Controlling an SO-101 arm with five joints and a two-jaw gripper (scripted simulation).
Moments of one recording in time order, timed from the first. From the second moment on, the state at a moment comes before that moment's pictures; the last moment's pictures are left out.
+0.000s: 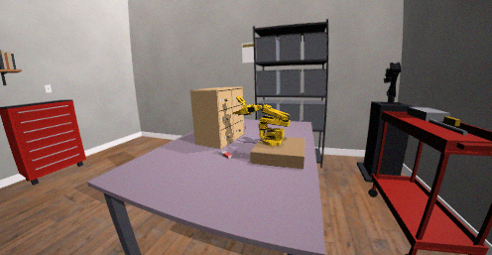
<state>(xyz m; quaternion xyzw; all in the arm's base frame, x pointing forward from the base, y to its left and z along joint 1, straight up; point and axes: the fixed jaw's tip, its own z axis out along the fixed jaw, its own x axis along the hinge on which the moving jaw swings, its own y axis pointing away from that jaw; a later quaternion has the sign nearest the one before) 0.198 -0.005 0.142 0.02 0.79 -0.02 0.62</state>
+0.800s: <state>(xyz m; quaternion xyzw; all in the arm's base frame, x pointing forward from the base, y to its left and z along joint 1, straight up) 0.196 -0.004 0.142 0.02 0.79 -0.02 0.62</state>
